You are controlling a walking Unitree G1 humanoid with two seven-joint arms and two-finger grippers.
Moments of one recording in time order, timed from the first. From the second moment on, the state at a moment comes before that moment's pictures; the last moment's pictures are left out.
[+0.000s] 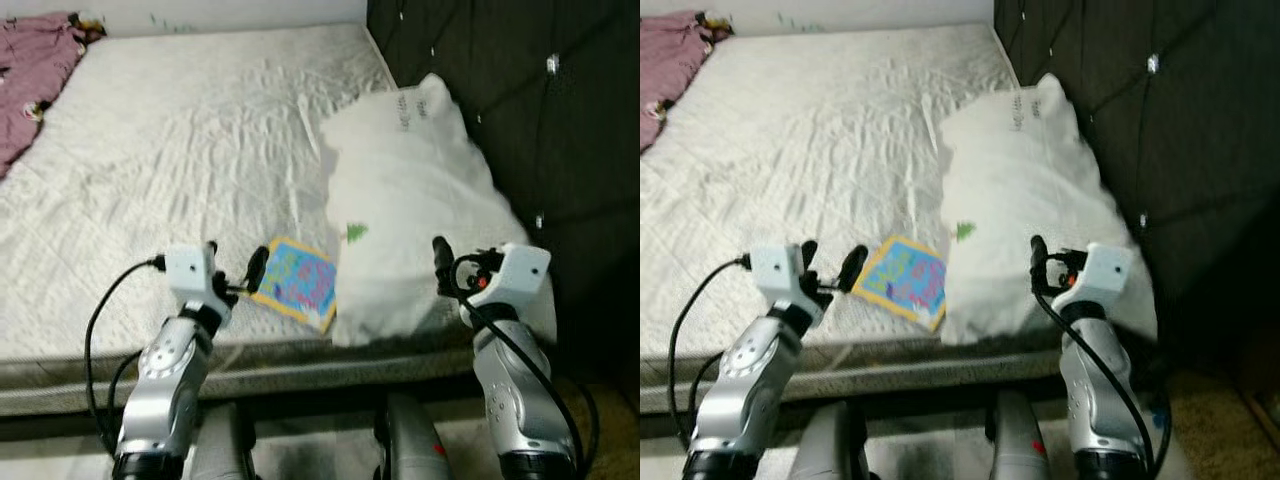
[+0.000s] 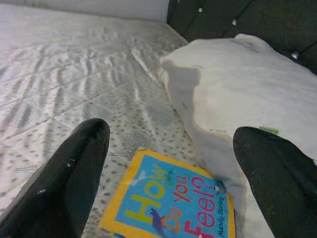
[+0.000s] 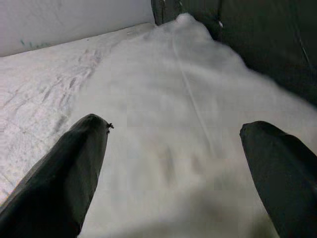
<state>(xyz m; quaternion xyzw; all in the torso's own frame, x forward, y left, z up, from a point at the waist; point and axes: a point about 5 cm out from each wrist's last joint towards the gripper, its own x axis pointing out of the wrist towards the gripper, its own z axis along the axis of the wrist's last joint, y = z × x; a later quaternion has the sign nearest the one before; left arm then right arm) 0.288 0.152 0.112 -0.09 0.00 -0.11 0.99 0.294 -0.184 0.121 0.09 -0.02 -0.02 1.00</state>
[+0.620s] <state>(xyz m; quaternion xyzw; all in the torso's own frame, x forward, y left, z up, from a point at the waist) 0.276 0.146 0.120 -0.08 -0.02 -0.08 0.99 0.285 -0.186 0.116 0.09 -0.01 -0.07 0.99</state>
